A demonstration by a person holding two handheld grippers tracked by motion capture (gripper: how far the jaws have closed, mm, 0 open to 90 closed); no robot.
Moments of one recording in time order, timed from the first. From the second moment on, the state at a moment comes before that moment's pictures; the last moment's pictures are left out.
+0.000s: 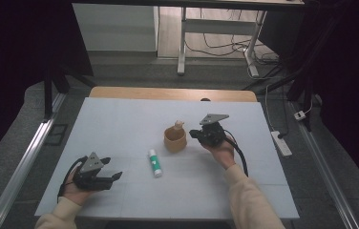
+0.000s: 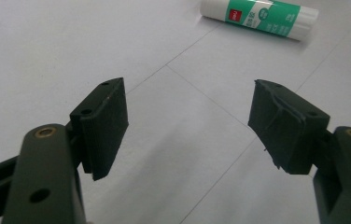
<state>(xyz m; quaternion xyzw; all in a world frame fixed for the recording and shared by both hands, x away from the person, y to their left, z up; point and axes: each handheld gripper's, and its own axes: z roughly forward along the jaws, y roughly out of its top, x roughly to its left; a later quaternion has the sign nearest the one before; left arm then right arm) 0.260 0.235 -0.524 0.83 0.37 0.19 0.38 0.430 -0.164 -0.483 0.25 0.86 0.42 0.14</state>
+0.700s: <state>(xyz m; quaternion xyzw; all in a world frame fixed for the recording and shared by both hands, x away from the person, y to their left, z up) 0.259 0.236 -0.524 0.83 0.37 0.19 0.38 0.396 -0.178 -0.472 0.24 0.86 0.44 0.13</state>
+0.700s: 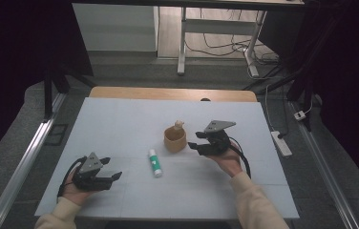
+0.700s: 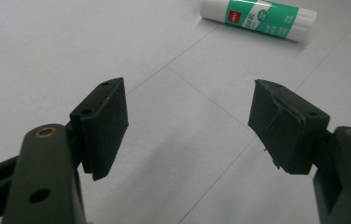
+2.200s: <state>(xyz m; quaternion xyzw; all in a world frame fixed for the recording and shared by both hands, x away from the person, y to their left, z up) 0.257 0.236 -0.521 0.83 0.37 0.20 0.38 0.331 -0.261 -0.492 0.27 0.84 0.44 0.16</state>
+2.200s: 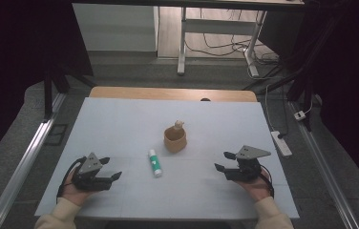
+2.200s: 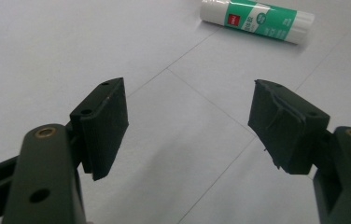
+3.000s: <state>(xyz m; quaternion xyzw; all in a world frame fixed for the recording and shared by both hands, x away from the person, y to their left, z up) 0.259 0.235 -0.523 0.83 0.37 0.19 0.38 0.331 -0.180 -0.482 0.23 0.85 0.44 0.15</state>
